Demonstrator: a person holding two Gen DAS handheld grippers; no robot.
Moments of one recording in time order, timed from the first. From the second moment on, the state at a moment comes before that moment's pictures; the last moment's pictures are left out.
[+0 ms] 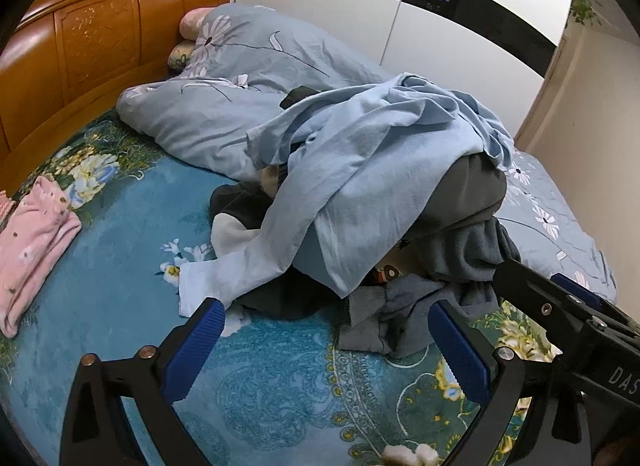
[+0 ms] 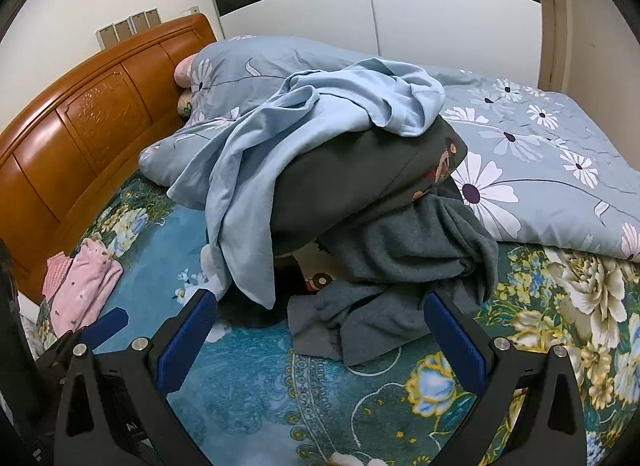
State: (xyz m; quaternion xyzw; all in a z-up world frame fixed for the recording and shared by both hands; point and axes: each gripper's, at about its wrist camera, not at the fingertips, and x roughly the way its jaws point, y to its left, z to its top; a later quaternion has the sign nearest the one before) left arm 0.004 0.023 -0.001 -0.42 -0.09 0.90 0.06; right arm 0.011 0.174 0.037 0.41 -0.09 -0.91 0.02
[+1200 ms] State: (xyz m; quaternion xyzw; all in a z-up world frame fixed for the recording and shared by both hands) left arm 0.005 -0.034 -0.015 -0.40 -0.09 0.91 0.02; right arm -0.074 0.138 0.076 0.38 -0.01 -0.92 0.01
